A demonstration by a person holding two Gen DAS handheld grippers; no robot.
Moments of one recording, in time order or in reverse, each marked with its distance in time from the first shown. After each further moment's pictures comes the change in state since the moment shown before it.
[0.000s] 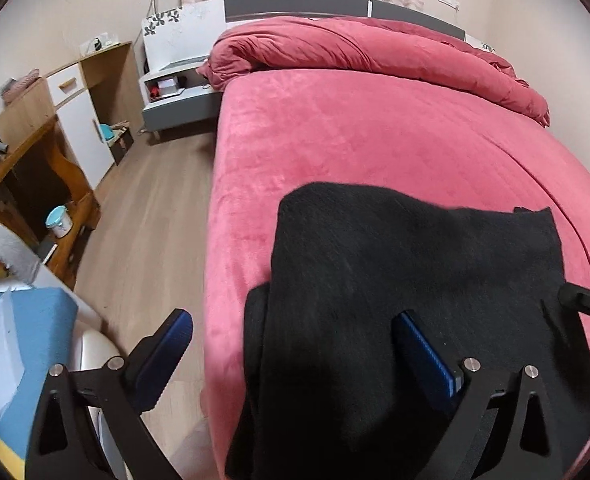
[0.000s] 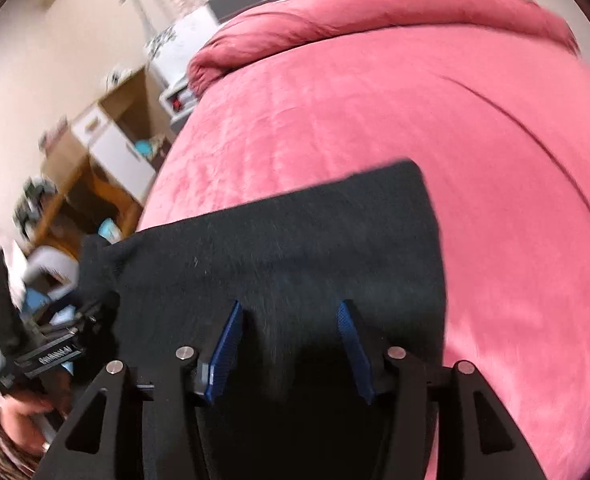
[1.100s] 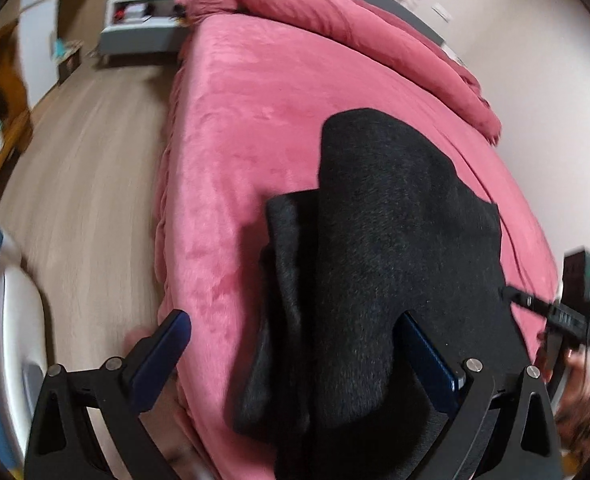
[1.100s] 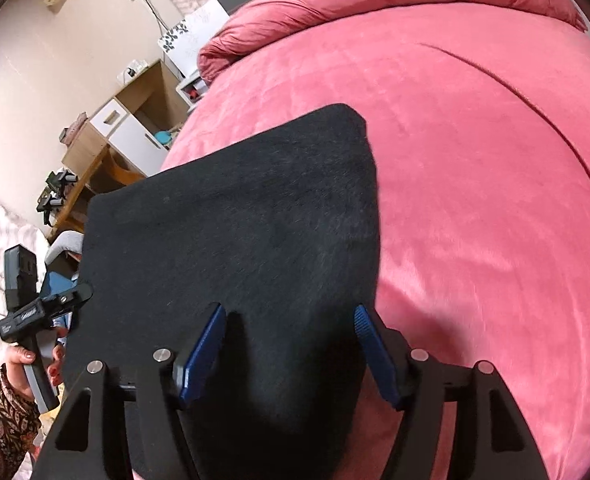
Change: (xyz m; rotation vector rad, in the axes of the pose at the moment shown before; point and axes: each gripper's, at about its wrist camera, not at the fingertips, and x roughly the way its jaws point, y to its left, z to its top) left arm 0.020 0.060 -0.029 -0.130 0.165 -0.362; right arm 0.004 -0.046 -0.007 -0.074 0.070 0.051
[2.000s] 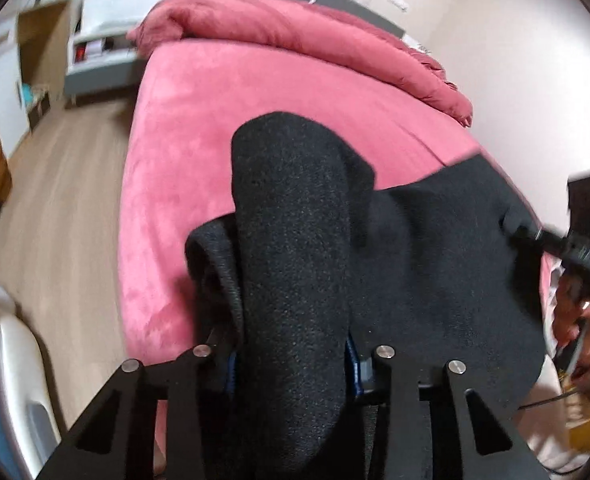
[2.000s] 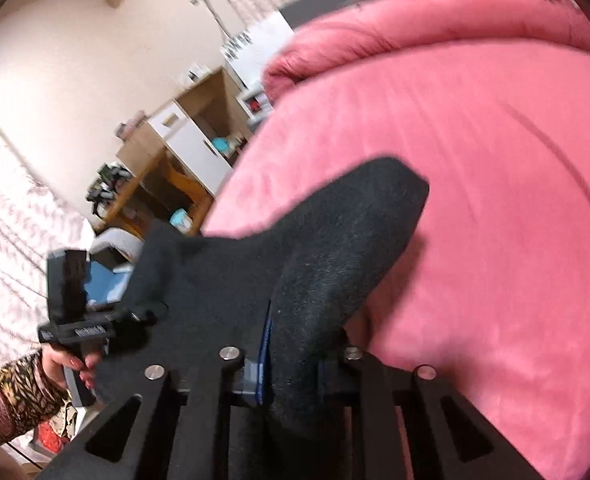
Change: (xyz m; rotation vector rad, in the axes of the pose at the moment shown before) left arm -0.002 -0.065 0.023 0.133 -0.060 -0.029; right arm -0.037 0.046 0.038 -0.178 -0.109 0.214
